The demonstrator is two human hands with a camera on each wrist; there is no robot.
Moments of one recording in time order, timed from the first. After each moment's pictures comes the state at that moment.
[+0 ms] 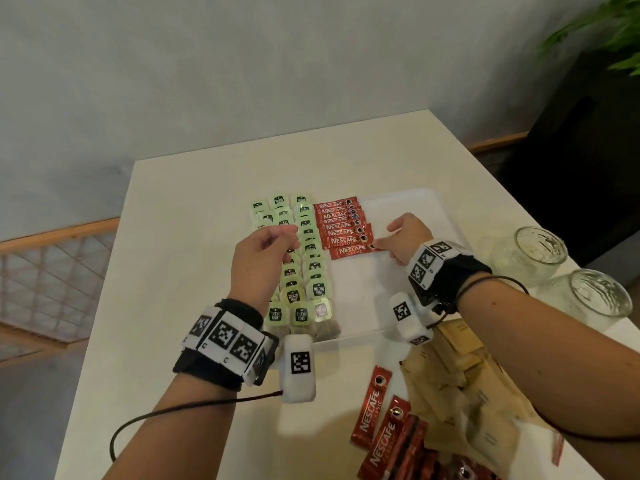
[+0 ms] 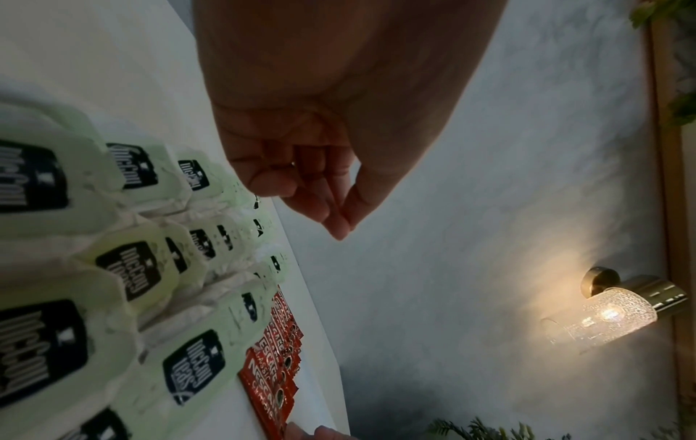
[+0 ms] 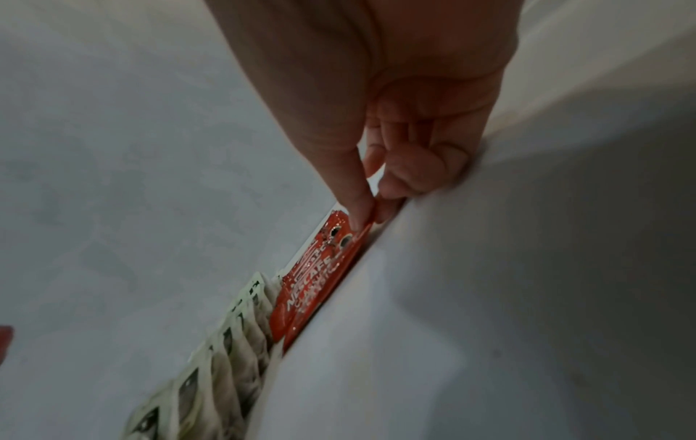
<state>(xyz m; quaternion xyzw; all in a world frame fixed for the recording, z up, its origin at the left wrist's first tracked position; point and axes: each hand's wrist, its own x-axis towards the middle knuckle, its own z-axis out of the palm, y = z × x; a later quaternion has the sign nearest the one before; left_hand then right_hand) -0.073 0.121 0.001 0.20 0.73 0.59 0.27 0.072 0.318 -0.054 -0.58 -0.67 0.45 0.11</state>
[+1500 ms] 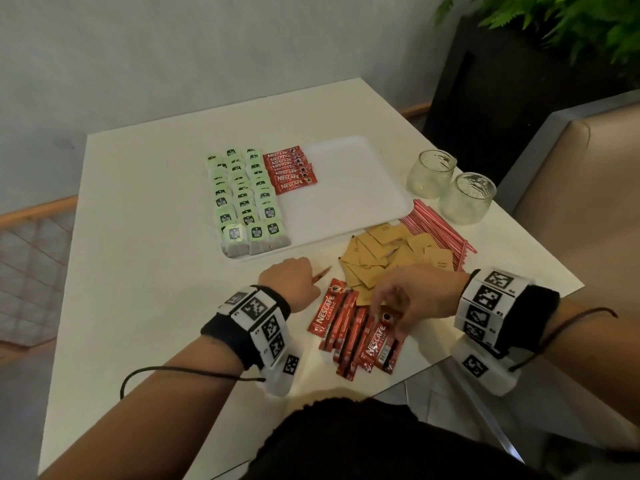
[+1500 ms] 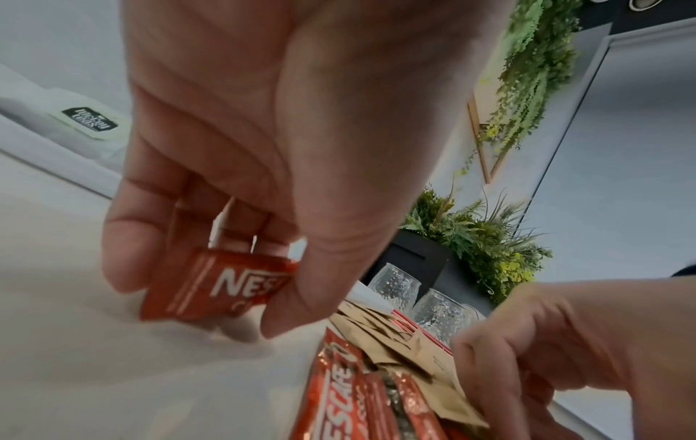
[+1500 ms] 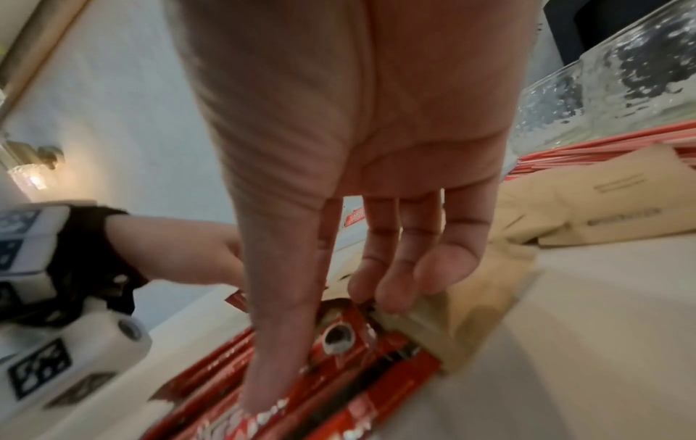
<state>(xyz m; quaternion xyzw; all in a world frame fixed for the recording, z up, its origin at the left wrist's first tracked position) 0.067 0.048 -0.027 0.56 0.80 -0.05 0.23 0.274 0.145 -0.010 -0.27 -0.87 0.34 -0.23</state>
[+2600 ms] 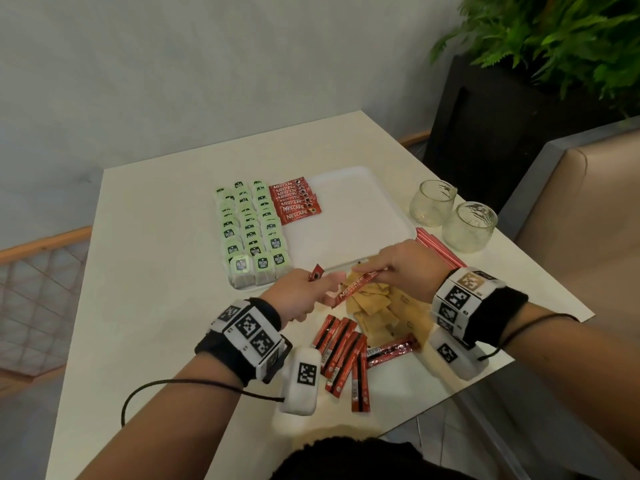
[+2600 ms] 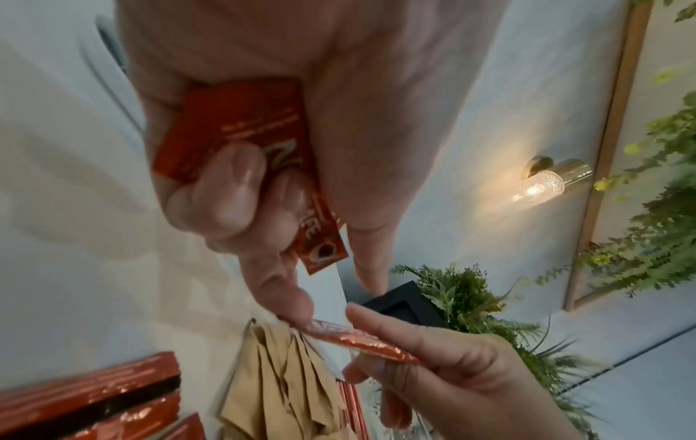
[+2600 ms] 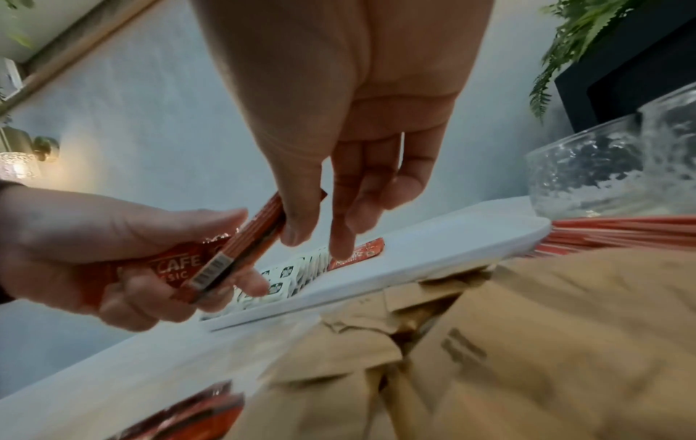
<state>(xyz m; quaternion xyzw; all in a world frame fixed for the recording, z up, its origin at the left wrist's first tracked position) 0.054 0.063 -0.008 0.38 0.73 0.27 0.49 0.240 0.184 0.000 -0.31 -0.92 0.24 0.02</state>
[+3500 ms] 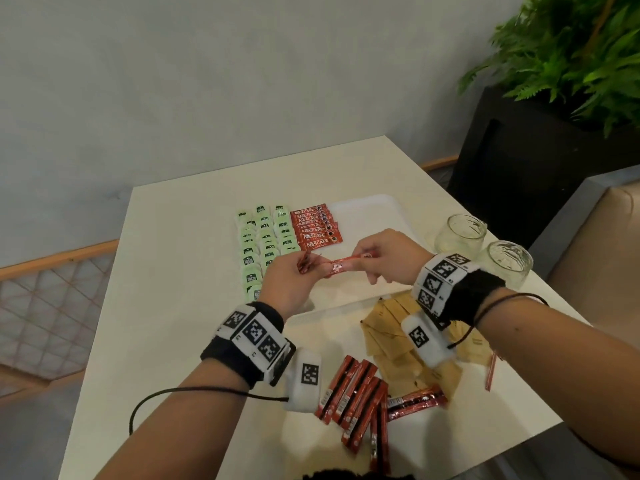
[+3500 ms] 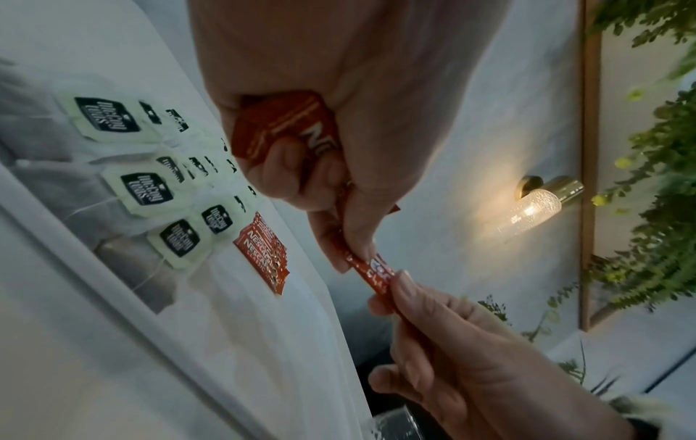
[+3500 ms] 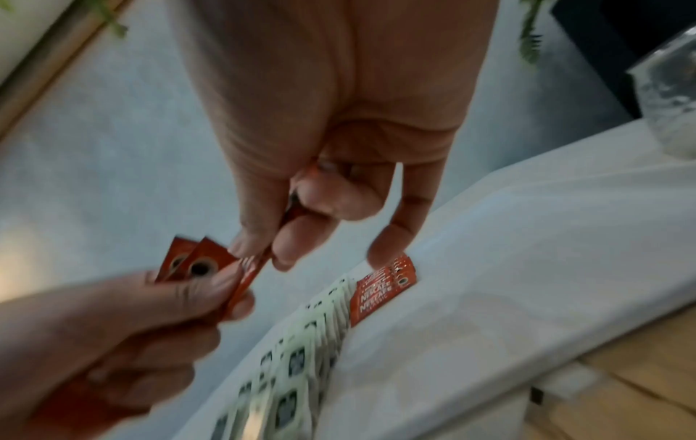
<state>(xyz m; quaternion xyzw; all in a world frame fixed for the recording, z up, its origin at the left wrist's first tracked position) 0.009 0.094 0.008 0.41 0.74 0.45 0.28 0.164 0.229 0.024 -0.32 -0.86 0.40 0.06</state>
